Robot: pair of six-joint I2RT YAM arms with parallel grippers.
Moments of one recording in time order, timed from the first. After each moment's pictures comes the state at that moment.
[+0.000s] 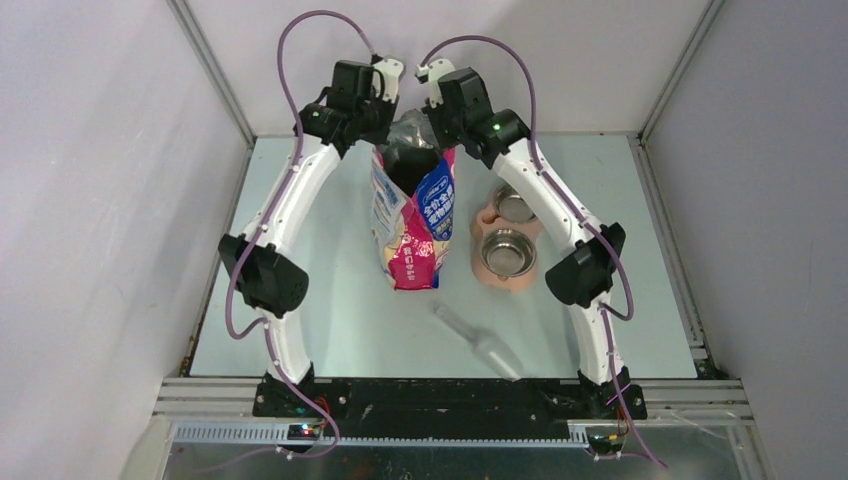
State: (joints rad) left arm -0.37 1.91 2.14 -0.82 -0.01 0.12; right arm 0.62 2.15 2.40 -0.77 0.18 -0.05
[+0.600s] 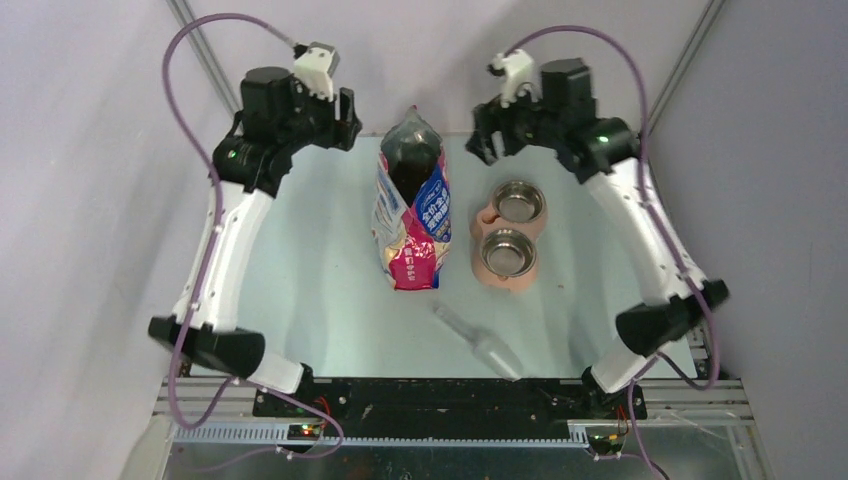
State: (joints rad) left arm -0.26 1.54 1.93 -0.75 0.14 0.07; right arm 0.49 1.73 2.08 -0.79 -0.29 -0.09
